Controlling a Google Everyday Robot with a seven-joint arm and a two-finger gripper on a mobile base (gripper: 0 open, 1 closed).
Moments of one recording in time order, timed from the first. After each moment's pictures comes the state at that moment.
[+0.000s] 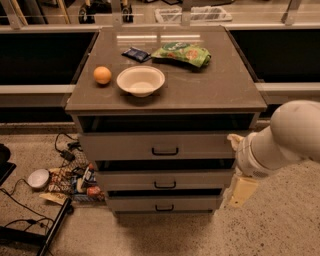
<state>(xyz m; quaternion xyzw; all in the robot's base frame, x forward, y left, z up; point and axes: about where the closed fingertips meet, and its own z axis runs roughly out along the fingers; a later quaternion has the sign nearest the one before) 0.451 -0.194 0.735 -0.64 0.75 0.00 0.19</state>
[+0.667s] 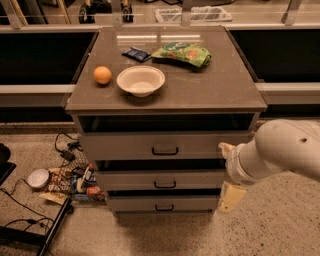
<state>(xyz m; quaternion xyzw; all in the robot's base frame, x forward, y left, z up) 0.460 -0.178 0.688 -0.64 0.74 0.01 0.20</state>
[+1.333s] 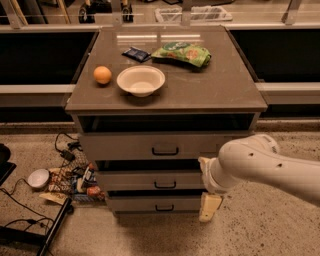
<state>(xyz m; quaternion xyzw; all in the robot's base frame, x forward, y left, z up) 0.472 -0.144 0.603 -0.67 0.72 0.01 0.17</state>
